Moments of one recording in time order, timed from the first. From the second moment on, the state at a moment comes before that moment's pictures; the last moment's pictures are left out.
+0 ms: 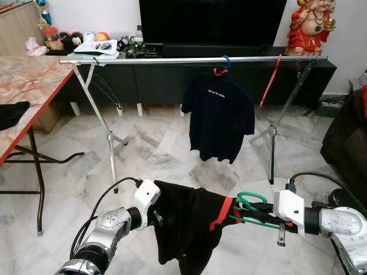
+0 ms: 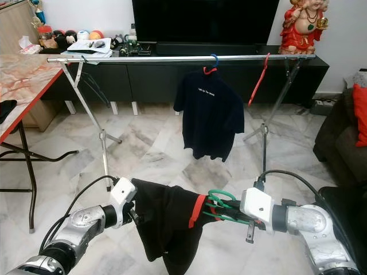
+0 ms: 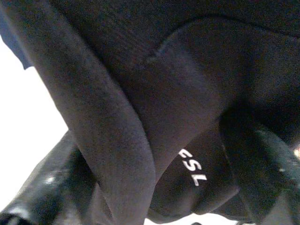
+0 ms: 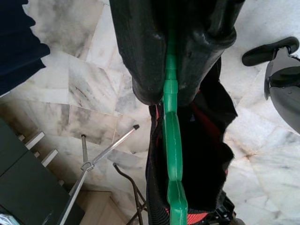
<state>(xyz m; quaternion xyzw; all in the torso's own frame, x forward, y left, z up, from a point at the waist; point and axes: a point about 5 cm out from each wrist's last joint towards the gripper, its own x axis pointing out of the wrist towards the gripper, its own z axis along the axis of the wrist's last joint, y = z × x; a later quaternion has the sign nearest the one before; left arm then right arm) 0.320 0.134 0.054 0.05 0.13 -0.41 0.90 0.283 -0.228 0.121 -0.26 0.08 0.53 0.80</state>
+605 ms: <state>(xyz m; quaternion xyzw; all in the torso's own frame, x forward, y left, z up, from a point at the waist) 0.318 0.129 0.055 0.01 0.12 -0.42 0.90 0.283 -0.229 0.121 -0.26 0.08 0.53 0.80</state>
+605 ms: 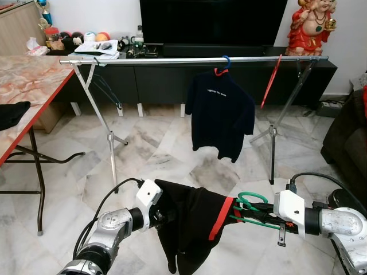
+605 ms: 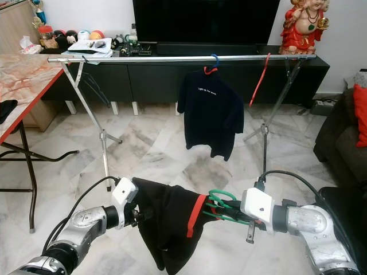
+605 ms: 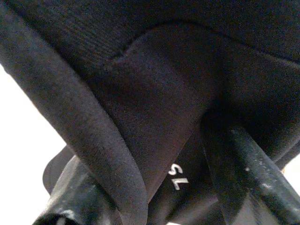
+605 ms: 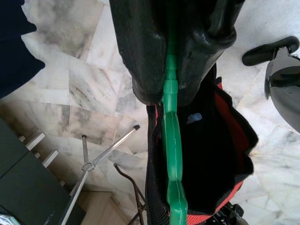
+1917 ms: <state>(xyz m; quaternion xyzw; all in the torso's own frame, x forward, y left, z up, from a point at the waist) 0.316 0.129 0.056 -0.02 0.13 -0.45 0.89 0.283 -0.229 0.121 -0.27 0.08 0.52 0.81</state>
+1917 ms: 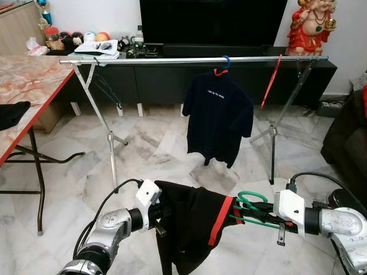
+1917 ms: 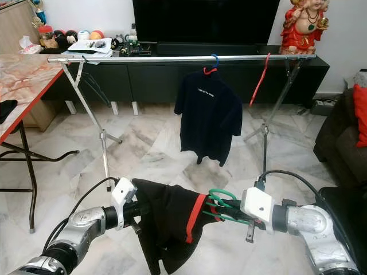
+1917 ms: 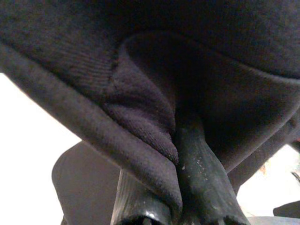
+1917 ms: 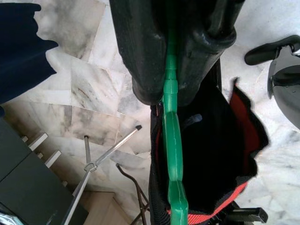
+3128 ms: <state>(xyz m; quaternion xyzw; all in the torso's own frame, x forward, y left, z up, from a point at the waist) 0.324 0.224 0.057 0.06 0.13 -0.11 0.98 0.246 -0.247 0.037 -0.37 0.25 0.52 0.73</state>
